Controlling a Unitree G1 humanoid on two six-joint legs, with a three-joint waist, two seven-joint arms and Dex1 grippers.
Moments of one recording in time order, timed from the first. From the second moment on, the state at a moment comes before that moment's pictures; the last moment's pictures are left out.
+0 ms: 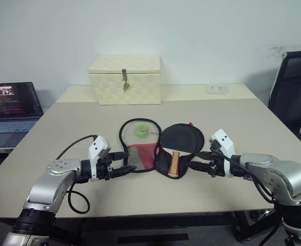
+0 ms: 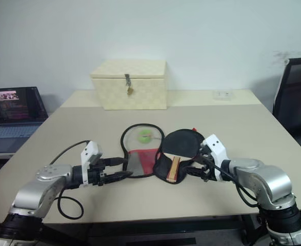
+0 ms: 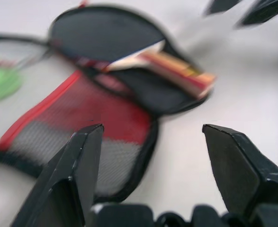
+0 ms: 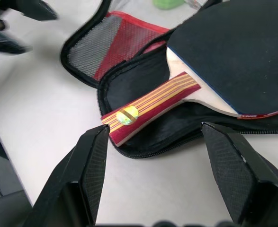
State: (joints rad) left arm -0.41 0.71 0.04 0.10 -0.41 0.43 -1.02; right arm -0.54 -0.63 -0.01 -0.41 0.60 1.19 0.64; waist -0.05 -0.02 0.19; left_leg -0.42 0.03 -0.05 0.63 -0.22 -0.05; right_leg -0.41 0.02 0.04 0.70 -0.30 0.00
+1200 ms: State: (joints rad) left arm -0.93 0.45 -0.03 1.06 -0.03 -0.04 -0.83; right arm -0.49 -0.79 -0.05 -0.54 0.70 1.06 0.76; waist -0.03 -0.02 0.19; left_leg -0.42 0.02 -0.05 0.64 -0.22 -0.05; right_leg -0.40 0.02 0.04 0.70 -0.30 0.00
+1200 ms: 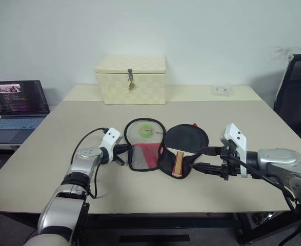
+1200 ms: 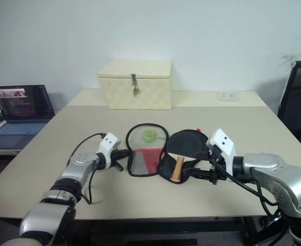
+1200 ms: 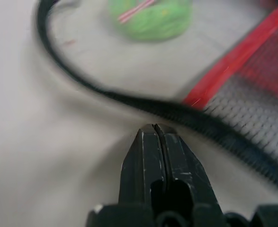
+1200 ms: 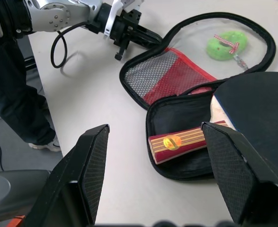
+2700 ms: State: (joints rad) left arm -0.65 0.60 0.05 0.27 -0.34 0.36 -1.20; right arm -0.56 -0.20 -0.19 -0.17 0.55 1.29 0.06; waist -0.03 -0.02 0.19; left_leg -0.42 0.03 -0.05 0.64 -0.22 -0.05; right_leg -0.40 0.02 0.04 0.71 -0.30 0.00
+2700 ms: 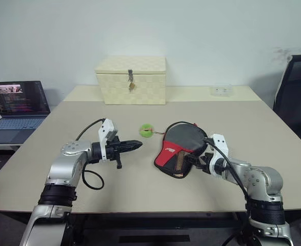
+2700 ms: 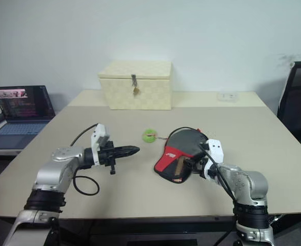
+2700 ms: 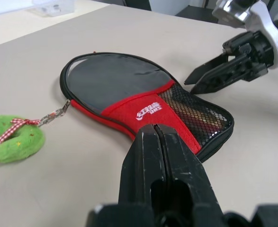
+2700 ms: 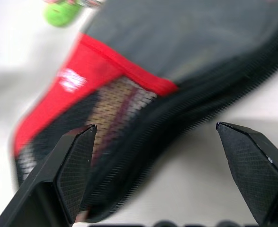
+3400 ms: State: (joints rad) left arm -0.64 0.60 0.05 0.24 -0.35 0.38 -1.16; right arm -0.61 -0.01 -0.23 -0.08 0.51 1.26 0.01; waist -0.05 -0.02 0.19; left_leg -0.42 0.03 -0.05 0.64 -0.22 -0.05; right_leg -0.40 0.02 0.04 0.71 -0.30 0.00
